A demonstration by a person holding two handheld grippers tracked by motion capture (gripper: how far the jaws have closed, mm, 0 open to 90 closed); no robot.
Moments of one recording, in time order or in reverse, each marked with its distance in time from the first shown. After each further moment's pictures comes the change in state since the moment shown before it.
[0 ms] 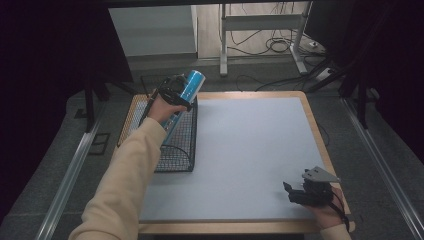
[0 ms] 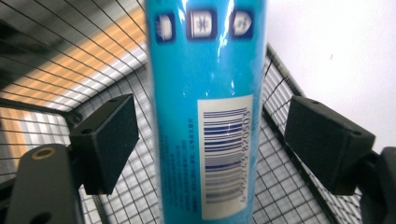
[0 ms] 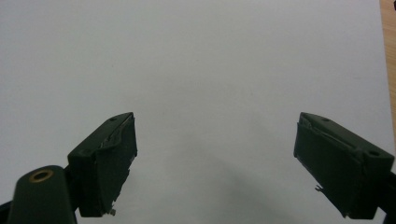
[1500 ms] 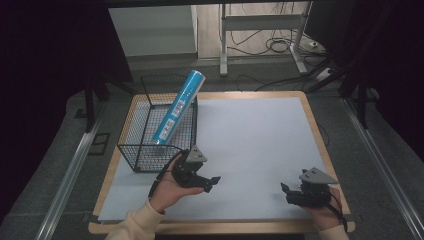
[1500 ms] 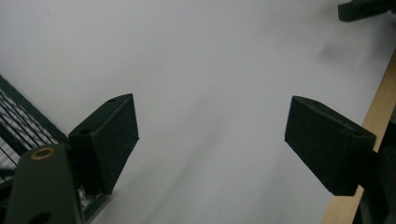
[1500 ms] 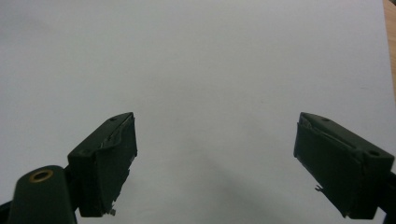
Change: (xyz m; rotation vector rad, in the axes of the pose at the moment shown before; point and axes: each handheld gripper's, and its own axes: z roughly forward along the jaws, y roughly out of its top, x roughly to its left) left arm -0.161 -0.172 -0.064 -0.274 -0.413 0.221; right arm 0.009 0.003 -0.002 -0.016 0.009 -0.021
